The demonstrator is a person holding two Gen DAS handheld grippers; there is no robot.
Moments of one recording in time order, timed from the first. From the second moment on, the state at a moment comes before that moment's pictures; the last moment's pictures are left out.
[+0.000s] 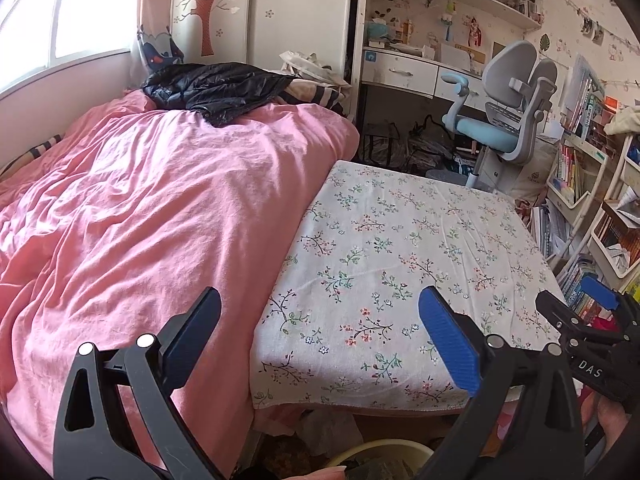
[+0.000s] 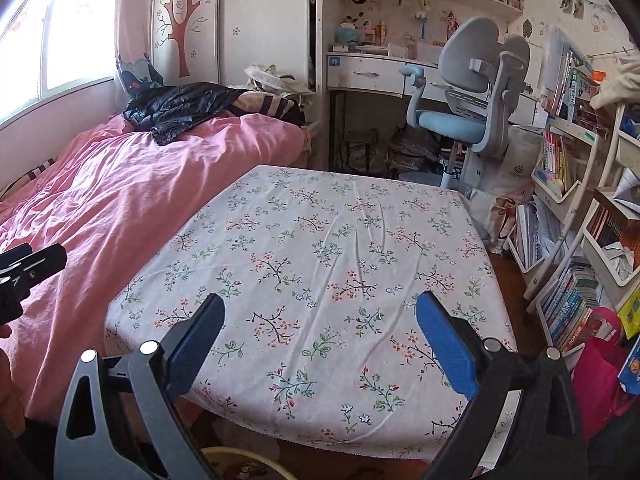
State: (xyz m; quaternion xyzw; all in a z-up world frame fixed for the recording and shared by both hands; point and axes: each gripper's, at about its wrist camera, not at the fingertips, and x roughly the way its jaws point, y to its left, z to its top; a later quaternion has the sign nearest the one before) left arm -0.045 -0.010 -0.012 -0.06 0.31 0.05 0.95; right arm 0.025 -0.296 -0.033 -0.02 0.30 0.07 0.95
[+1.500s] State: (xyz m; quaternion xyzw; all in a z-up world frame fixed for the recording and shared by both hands) left arm -0.046 -0.008 -0.018 -0.07 0.32 0.04 0.94; right arm 0.025 -0.302 -0.036 -0.03 0.31 0.06 0.95
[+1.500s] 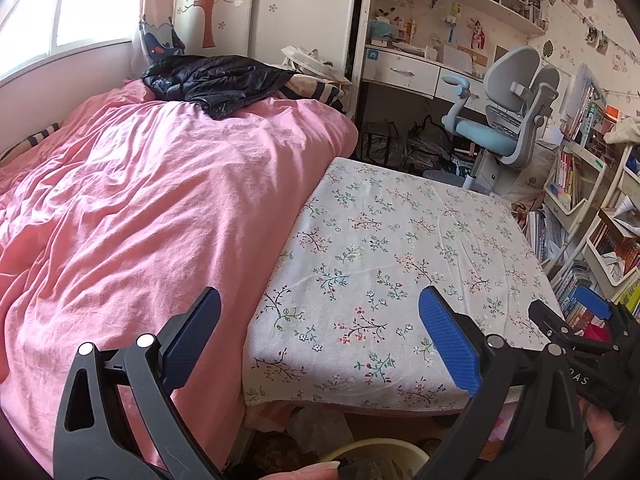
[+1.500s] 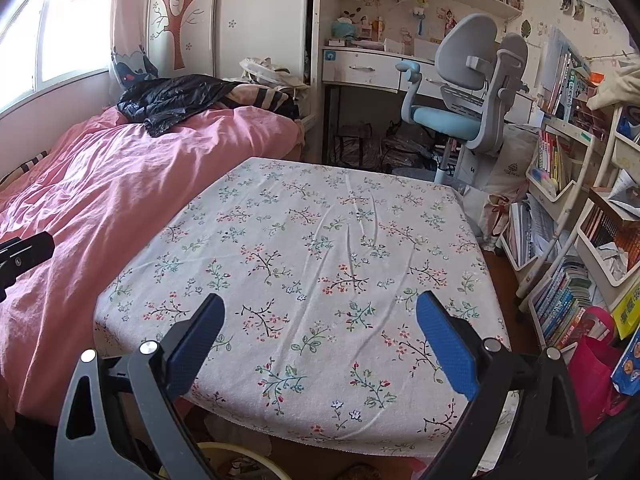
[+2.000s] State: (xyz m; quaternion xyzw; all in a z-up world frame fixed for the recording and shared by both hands) left arm -0.039 -0.018 -0.026 -0.07 0.34 0.03 0.94; right arm 0.022 -0.298 -0.031 -0.05 0.29 0.05 0.95
